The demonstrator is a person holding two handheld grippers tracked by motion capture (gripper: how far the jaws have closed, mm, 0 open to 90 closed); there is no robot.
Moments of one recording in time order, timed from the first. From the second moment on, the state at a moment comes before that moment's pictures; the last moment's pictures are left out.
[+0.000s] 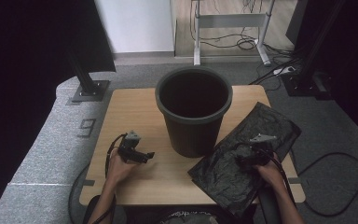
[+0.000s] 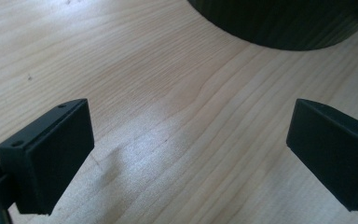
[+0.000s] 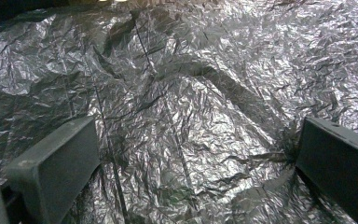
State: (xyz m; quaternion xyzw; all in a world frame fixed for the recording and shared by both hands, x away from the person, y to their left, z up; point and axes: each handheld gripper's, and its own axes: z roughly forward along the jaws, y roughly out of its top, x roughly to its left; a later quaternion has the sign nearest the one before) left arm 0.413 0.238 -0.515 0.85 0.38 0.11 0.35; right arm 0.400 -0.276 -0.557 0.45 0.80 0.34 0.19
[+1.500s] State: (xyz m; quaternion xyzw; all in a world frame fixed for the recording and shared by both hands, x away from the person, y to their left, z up) left arm 0.473 0.227 -0.378 0.86 0.34 0.14 0.35; right arm 0.397 -0.276 -0.557 0.45 0.80 0.34 0.19
